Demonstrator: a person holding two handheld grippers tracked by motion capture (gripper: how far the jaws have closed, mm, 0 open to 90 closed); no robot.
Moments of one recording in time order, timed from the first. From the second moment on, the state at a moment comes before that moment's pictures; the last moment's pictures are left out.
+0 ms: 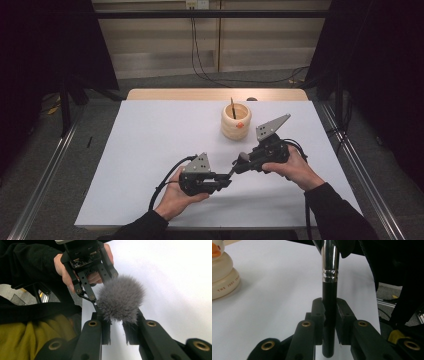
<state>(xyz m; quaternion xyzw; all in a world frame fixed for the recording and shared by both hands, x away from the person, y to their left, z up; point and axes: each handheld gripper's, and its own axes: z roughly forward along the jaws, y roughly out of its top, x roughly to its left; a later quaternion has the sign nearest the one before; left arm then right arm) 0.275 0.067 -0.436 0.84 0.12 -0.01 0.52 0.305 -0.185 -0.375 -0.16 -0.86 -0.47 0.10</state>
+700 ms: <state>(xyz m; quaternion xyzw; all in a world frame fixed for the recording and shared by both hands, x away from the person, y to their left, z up) 0.273 0.069 -0.433 0.84 0.13 -0.02 0.53 0.305 -0.189 -0.378 -0.16 -0.85 -0.49 0.10</state>
